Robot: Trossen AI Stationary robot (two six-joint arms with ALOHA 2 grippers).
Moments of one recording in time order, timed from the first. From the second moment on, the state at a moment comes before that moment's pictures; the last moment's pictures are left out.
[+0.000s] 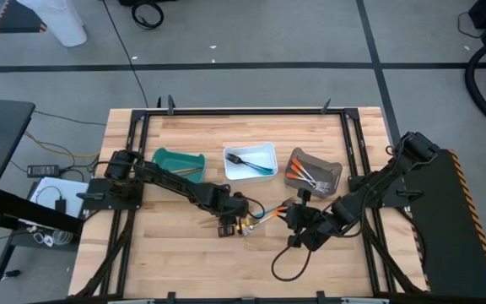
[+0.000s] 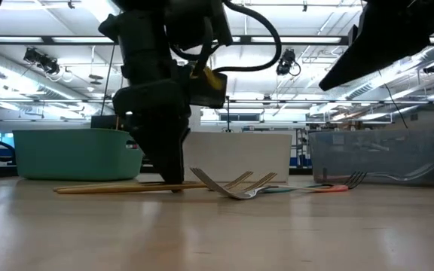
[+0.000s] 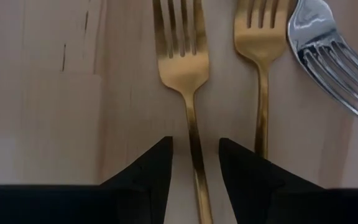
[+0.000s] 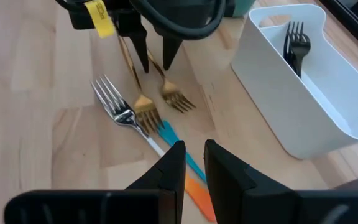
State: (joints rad) left arm -0.22 1.97 1.24 -0.53 -0.09 -0.31; right arm 0.63 1.51 0.87 -0.33 0.74 0.59
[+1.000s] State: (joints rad) left arm -0.24 1.85 1.23 -0.78 -0.22 -0.30; right arm 0.63 1.62 0.87 -0.32 0.76 0.59
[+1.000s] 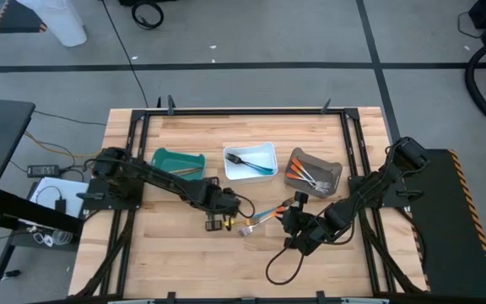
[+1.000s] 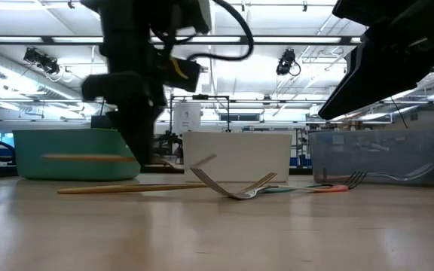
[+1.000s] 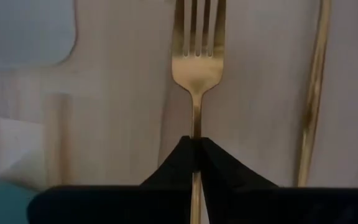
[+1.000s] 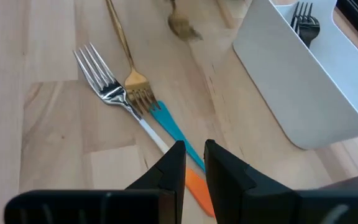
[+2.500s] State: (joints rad) left arm -0.23 1.53 1.07 -1.18 -0.72 -0.25; right arm 0.60 1.57 0.87 -0.43 0.69 0.52
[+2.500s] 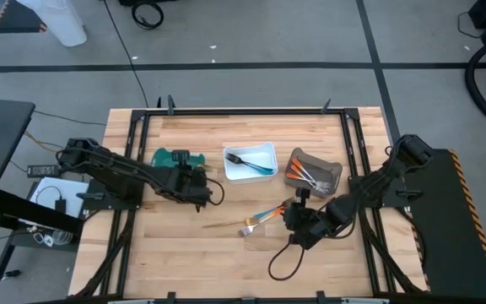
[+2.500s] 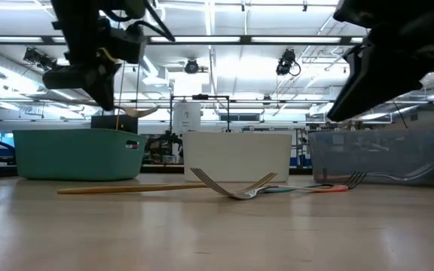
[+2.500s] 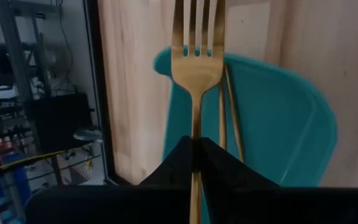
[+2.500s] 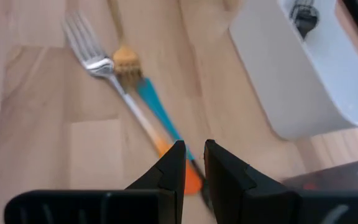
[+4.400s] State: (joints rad) left arm -0.19 1.35 0.81 0.70 -0.57 0.28; right arm 0.18 1.54 0.87 0.60 0.52 -0.21
